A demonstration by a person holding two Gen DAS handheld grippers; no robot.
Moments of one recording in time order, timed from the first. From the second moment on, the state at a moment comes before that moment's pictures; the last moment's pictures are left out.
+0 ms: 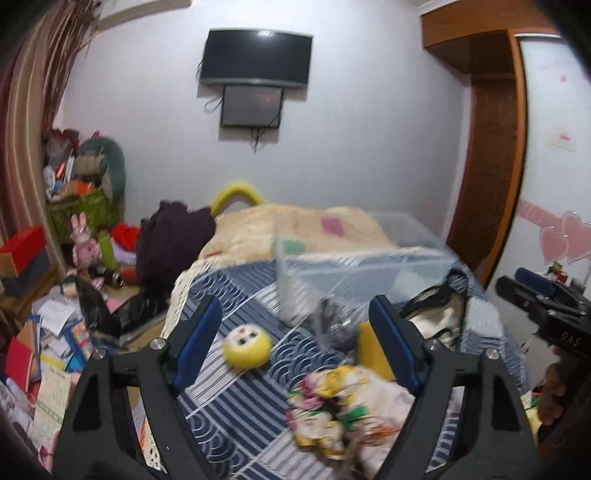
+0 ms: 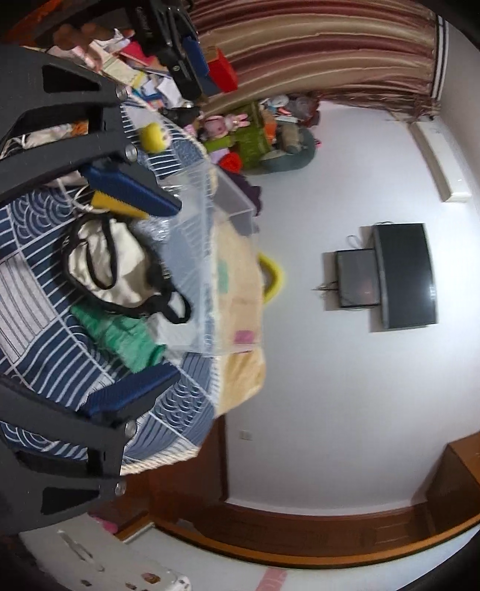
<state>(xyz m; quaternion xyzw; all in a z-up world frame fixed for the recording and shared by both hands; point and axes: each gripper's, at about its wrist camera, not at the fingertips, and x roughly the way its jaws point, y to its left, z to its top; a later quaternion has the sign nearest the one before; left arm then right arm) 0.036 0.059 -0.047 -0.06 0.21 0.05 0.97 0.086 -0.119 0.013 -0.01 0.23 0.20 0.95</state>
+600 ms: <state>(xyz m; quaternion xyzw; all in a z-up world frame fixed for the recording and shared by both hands) 0.110 0.099 -0.128 -0.09 0.33 0.06 0.94 0.132 -0.114 -0.042 0.01 0.35 0.21 0.91</state>
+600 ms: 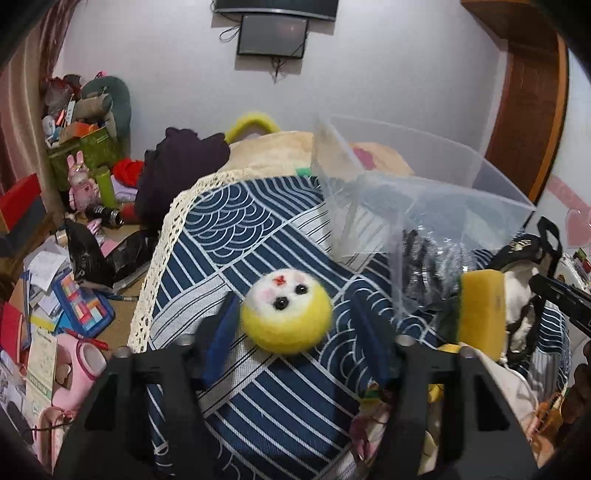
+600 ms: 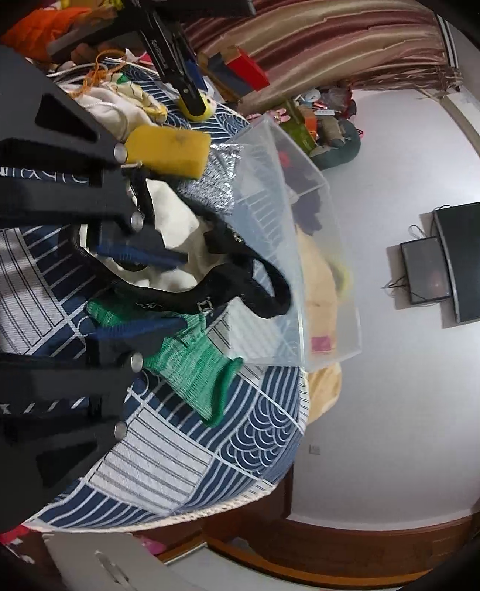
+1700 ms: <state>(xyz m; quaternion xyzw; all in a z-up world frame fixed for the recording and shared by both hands) 0.136 0.065 -0.031 -0.05 0.23 -0.01 0.97 0.148 -0.115 0.060 0.03 0.17 0.20 0.97</state>
